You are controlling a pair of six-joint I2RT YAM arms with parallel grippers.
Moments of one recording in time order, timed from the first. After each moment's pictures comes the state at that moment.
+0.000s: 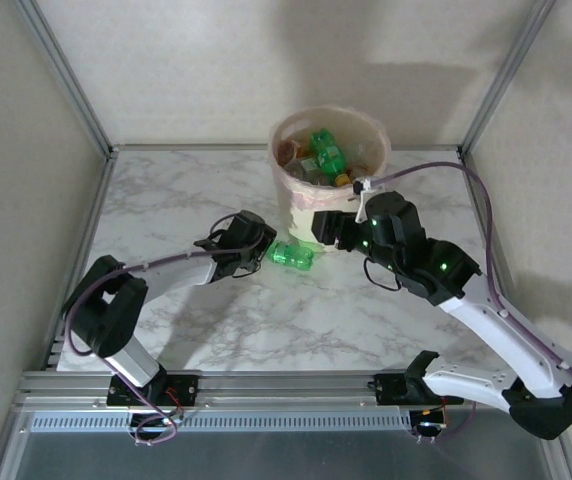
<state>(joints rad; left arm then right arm) -0.62 1.64 0.93 -0.10 -0.12 -1.53 0.83 1.04 1.24 -0.67 0.17 0.60</state>
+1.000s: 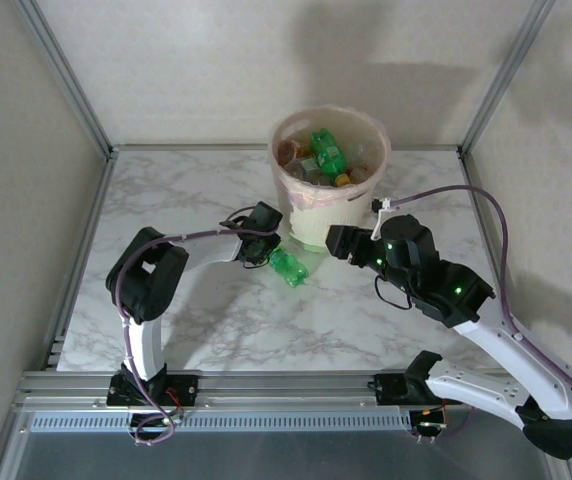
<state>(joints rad) -0.60 1.93 1.18 -0.29 -0.14 -1.41 0.84 0.89 1.08 -0.65 0.21 0.69</state>
